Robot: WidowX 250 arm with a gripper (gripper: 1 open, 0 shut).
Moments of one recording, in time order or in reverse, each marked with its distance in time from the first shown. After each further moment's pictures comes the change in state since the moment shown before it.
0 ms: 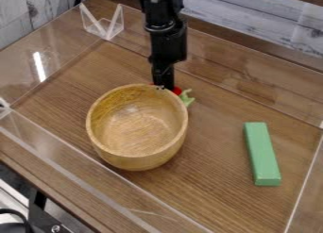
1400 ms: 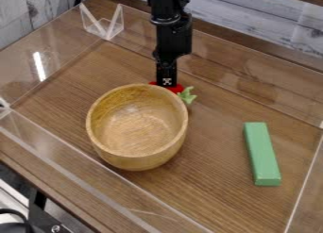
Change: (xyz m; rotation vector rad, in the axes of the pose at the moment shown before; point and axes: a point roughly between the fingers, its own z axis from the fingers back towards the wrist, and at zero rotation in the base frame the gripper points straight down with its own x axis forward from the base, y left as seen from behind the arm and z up) arm 0.004 0.012 0.011 -0.004 0.015 0.069
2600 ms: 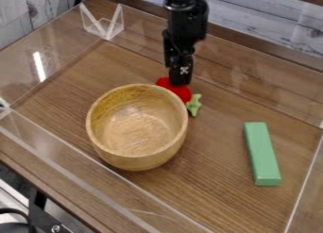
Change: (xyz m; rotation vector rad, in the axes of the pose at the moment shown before) arm 0.021 0.009 0.017 0.082 -0.007 0.169
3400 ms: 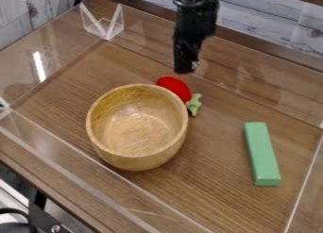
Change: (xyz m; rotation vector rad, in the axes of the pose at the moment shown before) arm 0.006 0.000 0.025 0.021 -0.007 0.024
